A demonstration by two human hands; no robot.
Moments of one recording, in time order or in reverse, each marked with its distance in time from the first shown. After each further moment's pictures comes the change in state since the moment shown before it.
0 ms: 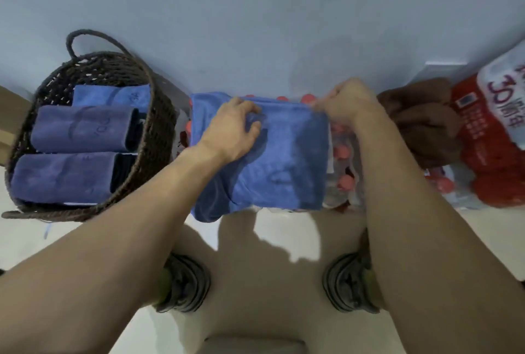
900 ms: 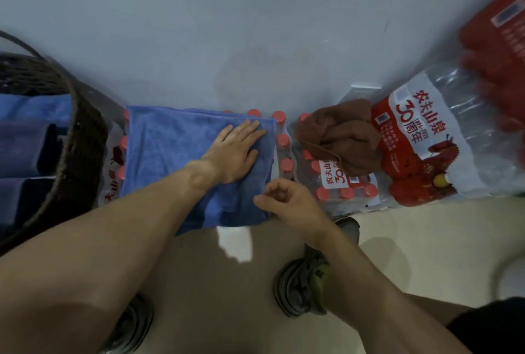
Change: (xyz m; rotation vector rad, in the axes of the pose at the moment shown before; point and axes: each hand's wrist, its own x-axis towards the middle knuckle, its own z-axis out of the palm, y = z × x) left_hand 0.046 0.018 0.101 0.165 -0.171 0.338; right_hand -0.123 0.074 0.057 0.739 -0.265 -0.053
